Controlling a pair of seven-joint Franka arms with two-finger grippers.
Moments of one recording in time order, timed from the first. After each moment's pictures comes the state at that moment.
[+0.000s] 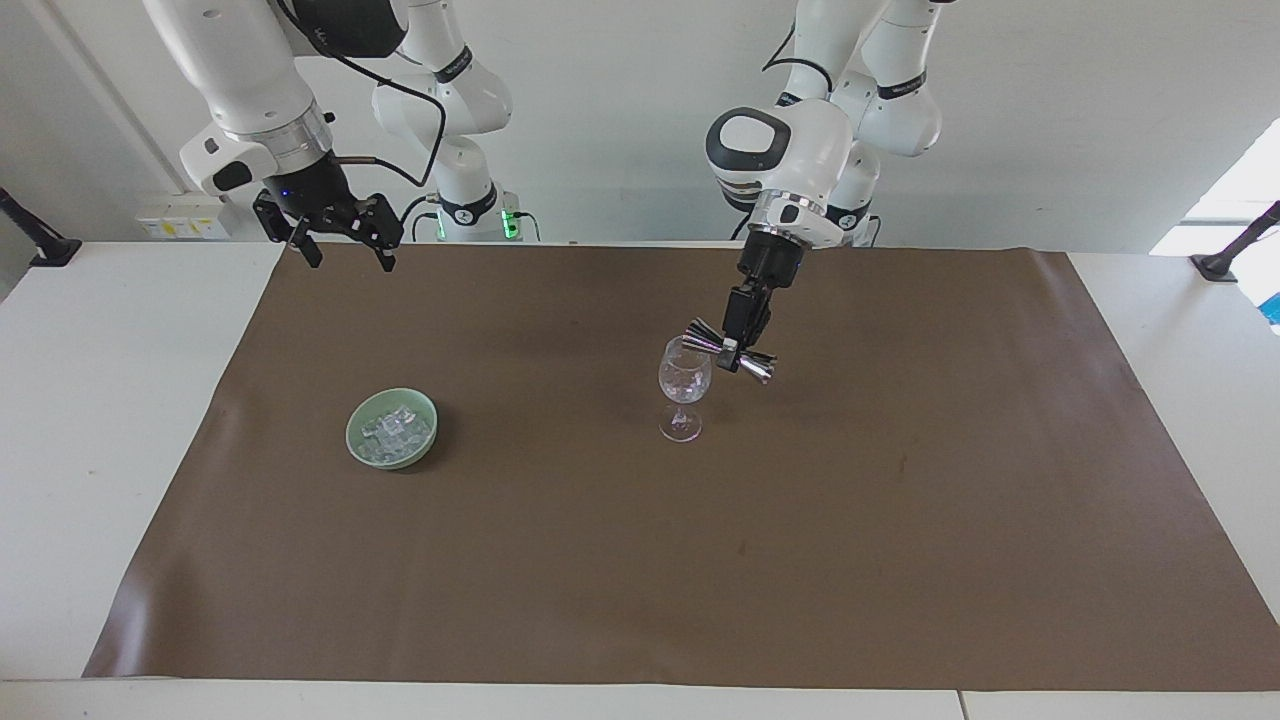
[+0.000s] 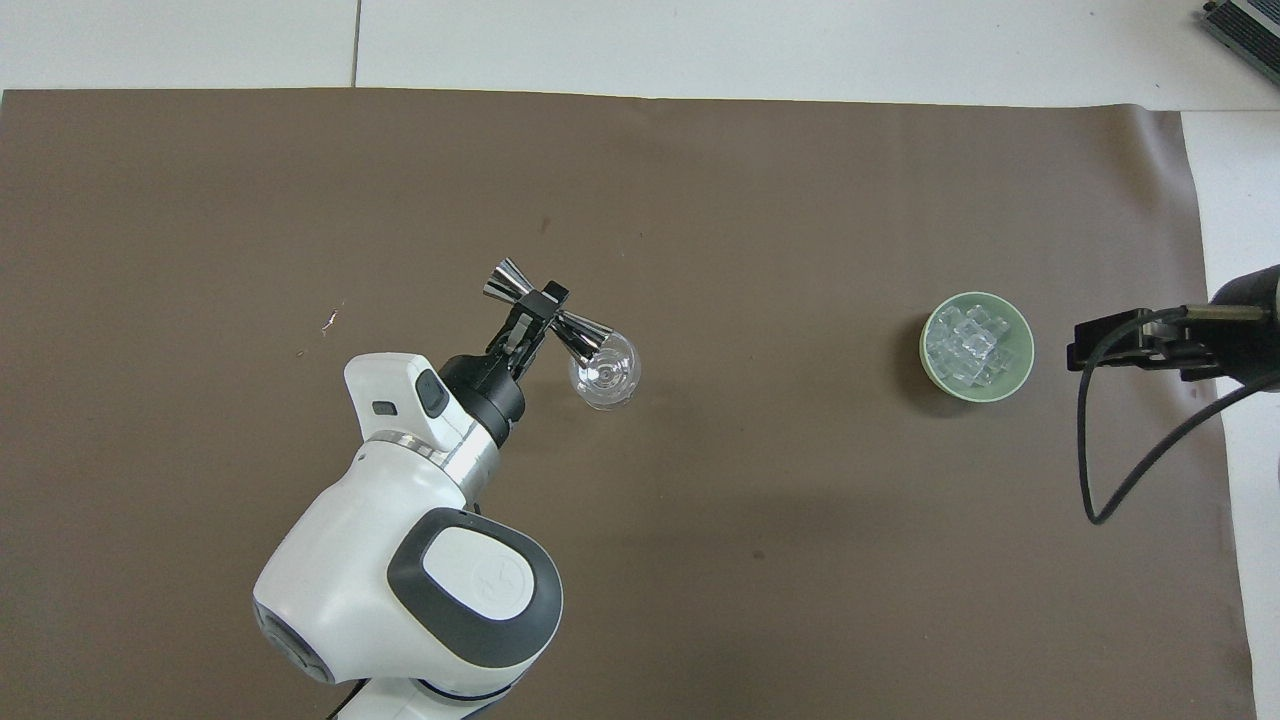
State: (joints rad) left arm -0.73 0.05 -0.06 -2.10 -1.61 3.35 0.07; right arm 0.08 -0.09 -0.07 -1.69 0.02 1.59 0.11
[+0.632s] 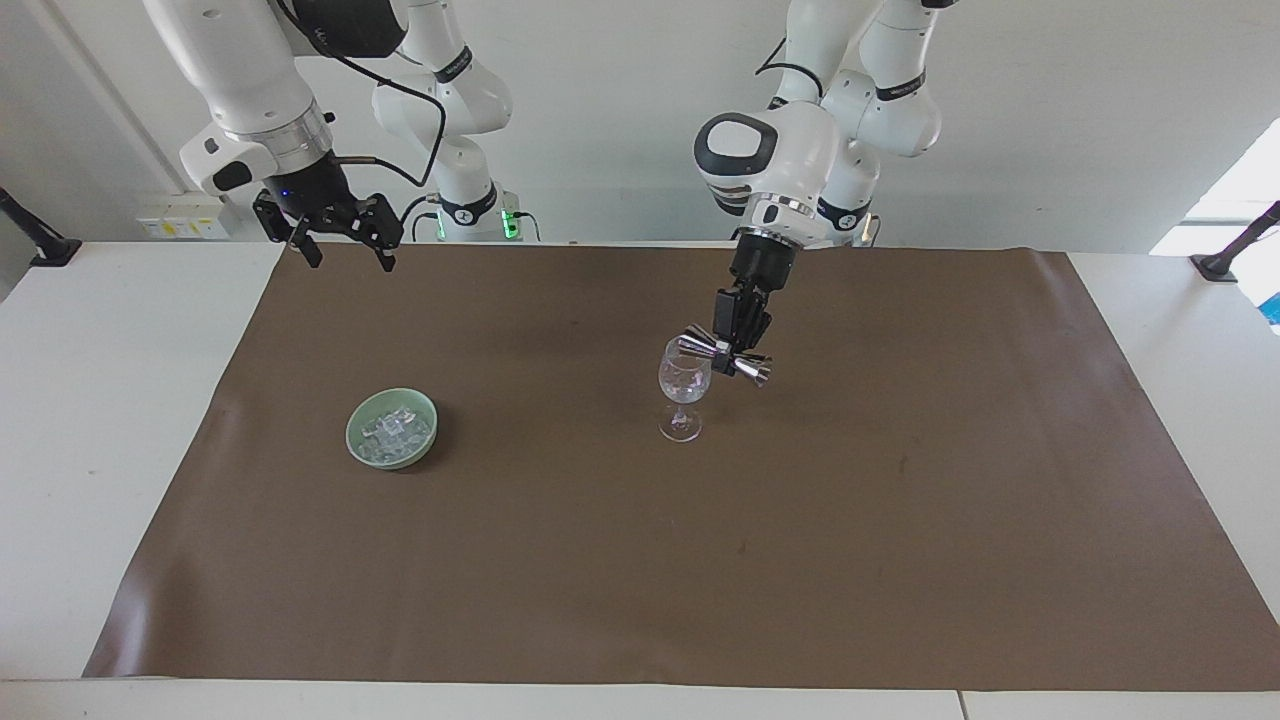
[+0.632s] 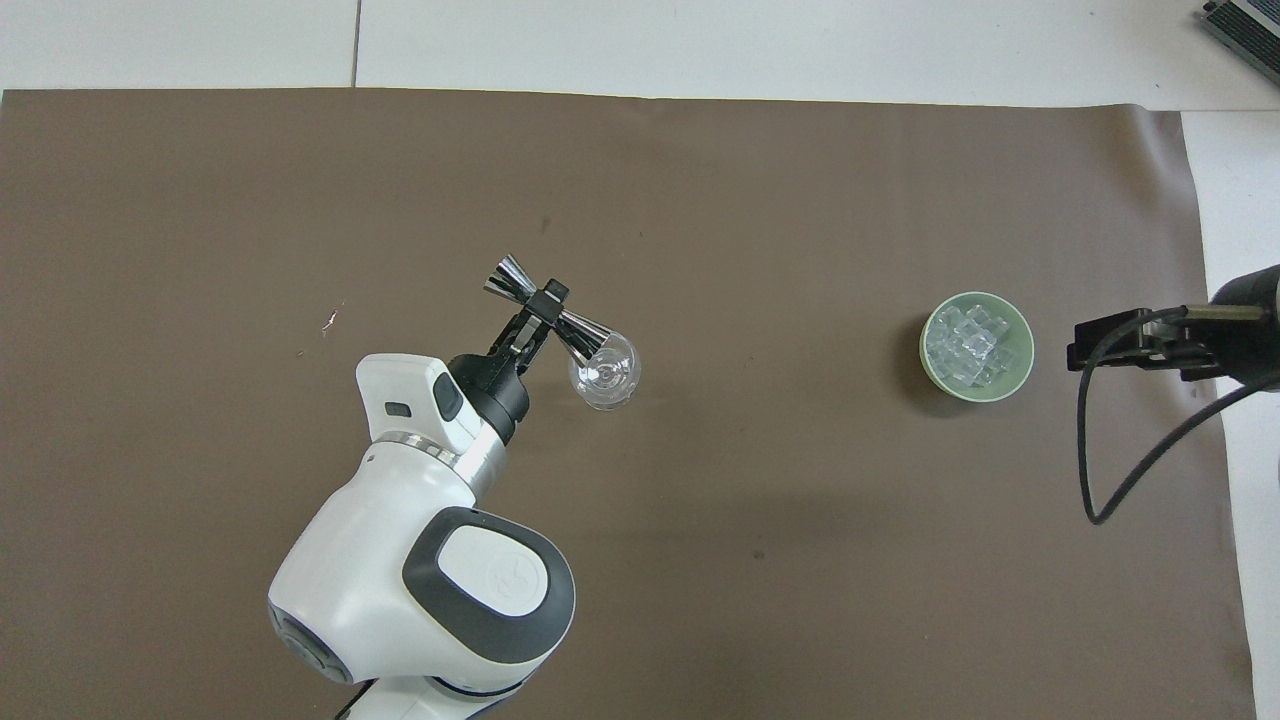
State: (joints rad) left arm -0.75 0.09 -0.06 -2.07 -1.61 3.42 0.23; right arm 0.08 -0.09 -0.07 -1.69 0.02 1.59 0.11
